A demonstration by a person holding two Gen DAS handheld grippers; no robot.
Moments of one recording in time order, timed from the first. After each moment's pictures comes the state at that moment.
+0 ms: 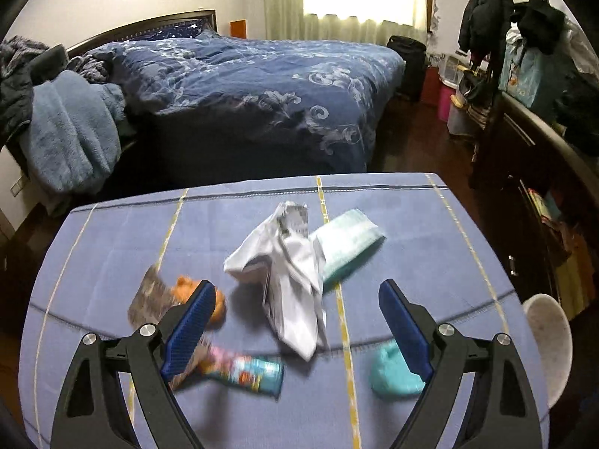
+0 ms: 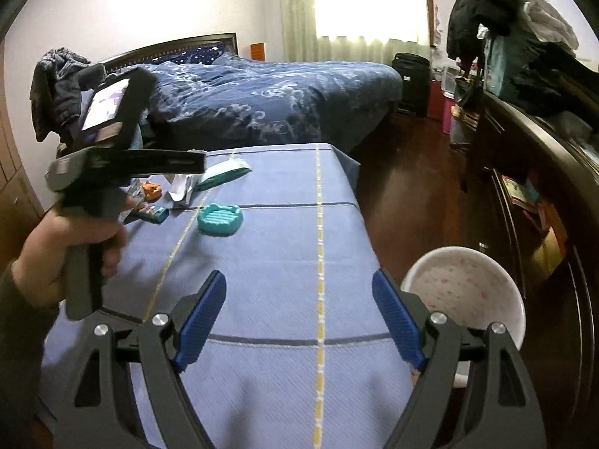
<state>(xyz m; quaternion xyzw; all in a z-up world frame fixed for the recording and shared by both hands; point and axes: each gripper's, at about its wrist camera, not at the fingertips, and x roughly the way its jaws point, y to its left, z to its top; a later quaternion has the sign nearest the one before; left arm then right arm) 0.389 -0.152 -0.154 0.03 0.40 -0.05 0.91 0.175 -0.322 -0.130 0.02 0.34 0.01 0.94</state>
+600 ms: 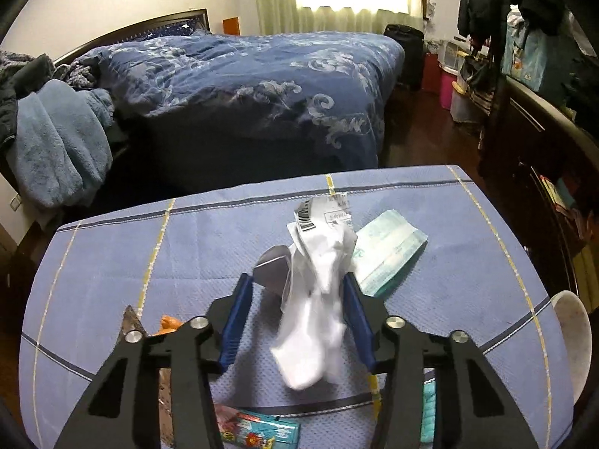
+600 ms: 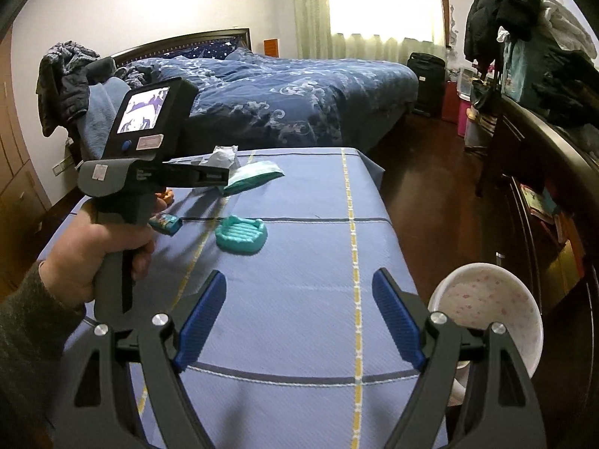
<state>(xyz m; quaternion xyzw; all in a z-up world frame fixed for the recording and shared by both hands) 0.421 -0.148 -0.173 0.05 0.40 -0.05 0.91 0.208 -0.301 -0.131 0.01 0.35 0.04 0.94</state>
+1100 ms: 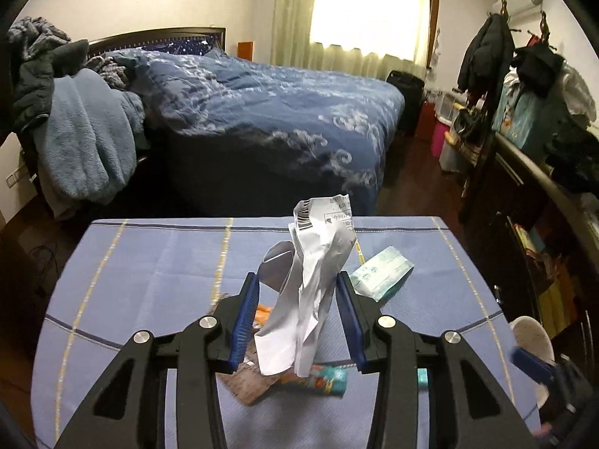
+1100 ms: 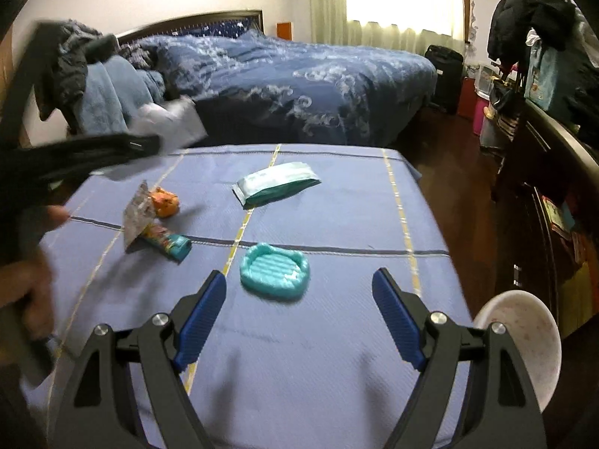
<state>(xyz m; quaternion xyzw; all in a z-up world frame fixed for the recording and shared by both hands) 0.366 -0.078 -0.115 -0.02 0.35 -0.07 0.94 0.291 -0.250 -0.148 -0.01 0.38 0.05 0.92</state>
